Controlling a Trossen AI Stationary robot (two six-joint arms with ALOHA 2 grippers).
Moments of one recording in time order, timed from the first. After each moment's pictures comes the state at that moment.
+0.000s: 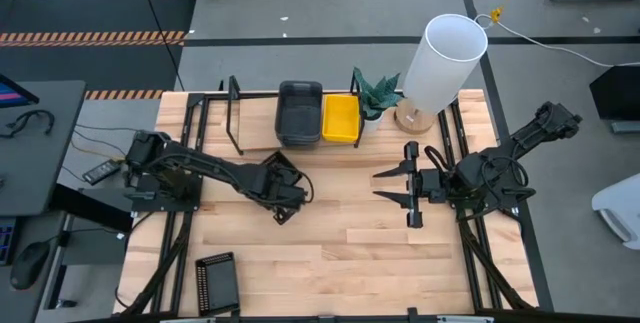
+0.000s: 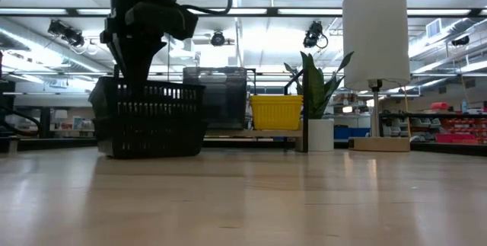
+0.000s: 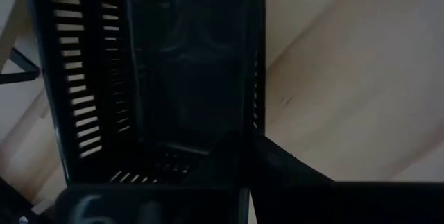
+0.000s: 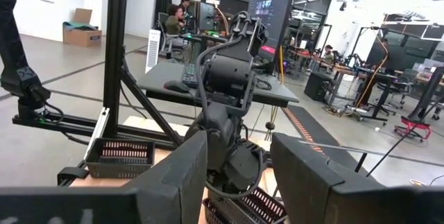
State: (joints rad) left arm -0.22 1.72 1.29 -1.13 -0.22 -0.92; right arm 0.53 0.98 0.80 0.23 0.53 -0.23
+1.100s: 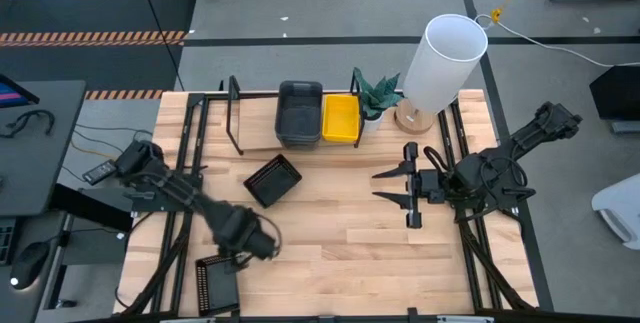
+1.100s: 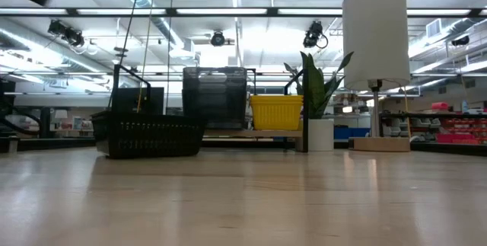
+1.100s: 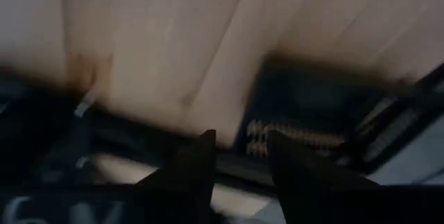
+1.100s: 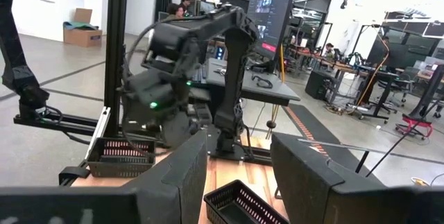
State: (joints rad) left arm -0.54 1.69 1.37 -1.44 0.25 -0.91; right arm 0.53 0.99 0.80 0.23 0.53 -0.22
